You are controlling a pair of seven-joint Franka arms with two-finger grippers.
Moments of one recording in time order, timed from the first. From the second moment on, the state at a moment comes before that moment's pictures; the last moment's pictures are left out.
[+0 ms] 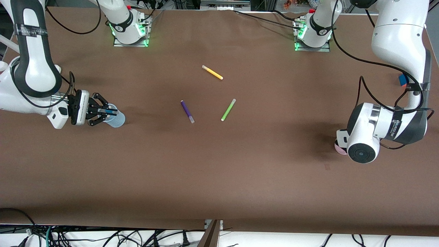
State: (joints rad) left arm 0.06 0.71 -0.19 -1.38 0.63 1.40 0.43; right arm 0.25 0.31 -0.40 -1.96 0.77 1.84 -1.85
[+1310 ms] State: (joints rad) left arm 0.07 0.20 -0.21 -1.34 0.09 1.29 0.08; right arm 0.26 0.31 -0.38 -1.64 0.47 1.69 -0.84
